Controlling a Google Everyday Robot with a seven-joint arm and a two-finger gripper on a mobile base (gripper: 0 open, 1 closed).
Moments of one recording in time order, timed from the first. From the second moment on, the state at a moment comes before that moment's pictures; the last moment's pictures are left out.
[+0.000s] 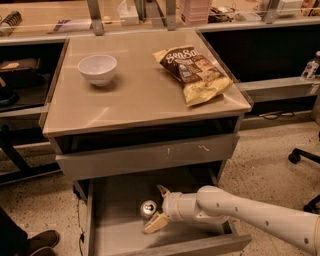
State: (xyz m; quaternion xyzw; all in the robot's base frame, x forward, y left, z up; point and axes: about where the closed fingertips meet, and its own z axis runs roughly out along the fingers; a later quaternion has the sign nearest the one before) arm 0.499 0.034 0.428 -0.49 0.71 0.32 0.38
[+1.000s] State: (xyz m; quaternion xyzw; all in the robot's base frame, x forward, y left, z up) arm 0.490 0.047 0.414 -0.49 0.71 0.34 0.37
